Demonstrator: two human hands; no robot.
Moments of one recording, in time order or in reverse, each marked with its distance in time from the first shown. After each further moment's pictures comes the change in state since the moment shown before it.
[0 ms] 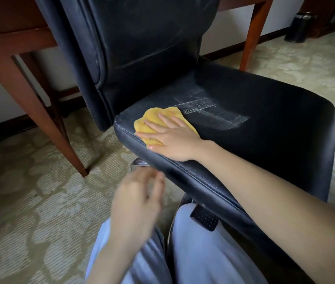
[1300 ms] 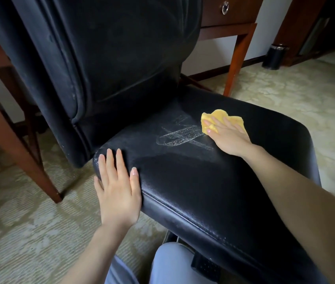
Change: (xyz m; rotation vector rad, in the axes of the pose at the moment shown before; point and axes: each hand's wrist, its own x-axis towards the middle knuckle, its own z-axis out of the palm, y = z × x) left_hand 0.096 -0.060 0.064 0.234 0.135 -0.128; right_hand -0.028 0.172 -0.019 0.115 0.082 0.623
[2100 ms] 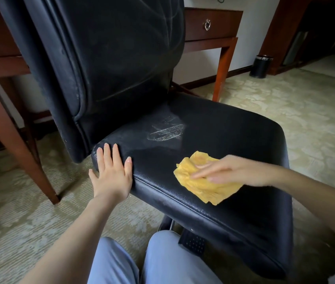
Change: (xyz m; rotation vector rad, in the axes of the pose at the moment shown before) left_hand 0.011 0.000 -0.010 0.116 -0.193 -0.069; right_hand -0.160 -0.010 -0.037 0.551 -0.445 -0.499
